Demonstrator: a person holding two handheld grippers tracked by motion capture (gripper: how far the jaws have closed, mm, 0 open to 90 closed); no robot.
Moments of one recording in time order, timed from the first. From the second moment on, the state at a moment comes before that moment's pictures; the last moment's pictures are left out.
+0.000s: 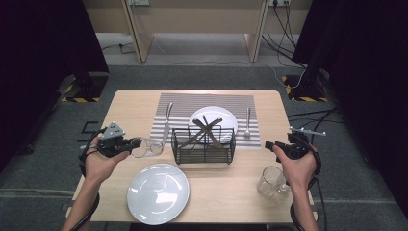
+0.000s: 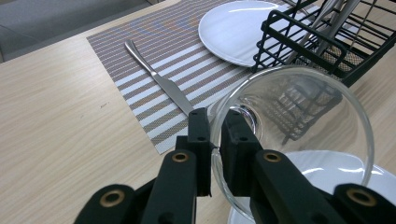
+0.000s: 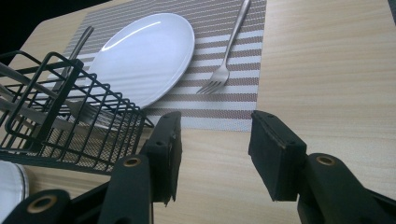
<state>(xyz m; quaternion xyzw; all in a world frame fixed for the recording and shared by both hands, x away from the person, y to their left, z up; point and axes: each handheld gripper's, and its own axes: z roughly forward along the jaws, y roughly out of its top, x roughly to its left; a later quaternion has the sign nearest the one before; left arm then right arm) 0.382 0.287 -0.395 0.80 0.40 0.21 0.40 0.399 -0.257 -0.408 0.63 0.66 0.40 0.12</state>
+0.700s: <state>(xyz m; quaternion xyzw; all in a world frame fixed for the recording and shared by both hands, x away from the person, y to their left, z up) 0.390 0.286 -0.397 0.80 0.41 0.21 0.40 0.399 -0.258 -0.408 0.63 0.66 0.40 0.12</state>
